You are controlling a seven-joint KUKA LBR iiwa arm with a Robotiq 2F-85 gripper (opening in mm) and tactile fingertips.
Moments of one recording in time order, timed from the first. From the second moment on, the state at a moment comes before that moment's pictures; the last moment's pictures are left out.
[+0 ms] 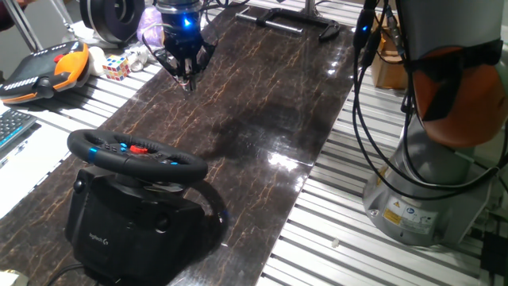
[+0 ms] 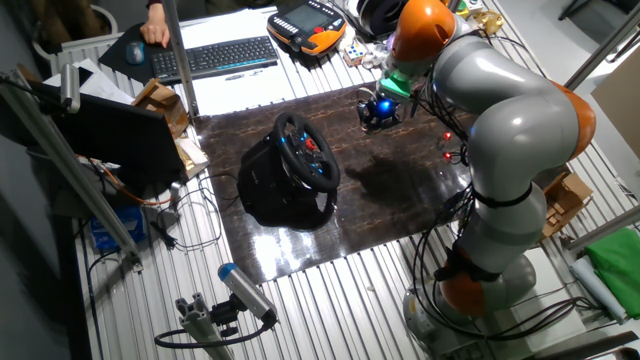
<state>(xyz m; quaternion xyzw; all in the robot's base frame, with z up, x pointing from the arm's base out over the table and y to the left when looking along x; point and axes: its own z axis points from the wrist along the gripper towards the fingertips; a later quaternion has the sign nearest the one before) 0.529 0.057 0.225 -0.30 -0.94 -0.11 0.08</state>
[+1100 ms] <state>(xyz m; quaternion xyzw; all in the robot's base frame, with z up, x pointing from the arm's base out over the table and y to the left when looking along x) 0.530 0.057 0.226 -0.37 -0.92 -0.07 0.05</state>
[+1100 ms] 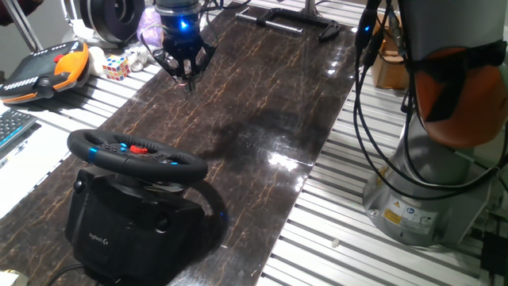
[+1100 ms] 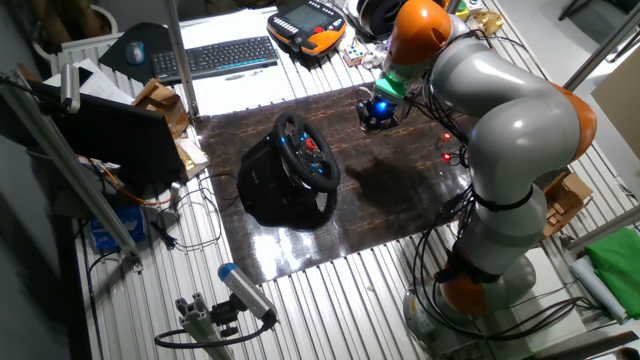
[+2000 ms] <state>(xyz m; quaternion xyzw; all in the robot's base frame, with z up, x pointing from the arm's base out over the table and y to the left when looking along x) 0.538 0.129 0.245 -0.40 -0.91 -0.09 0.06</state>
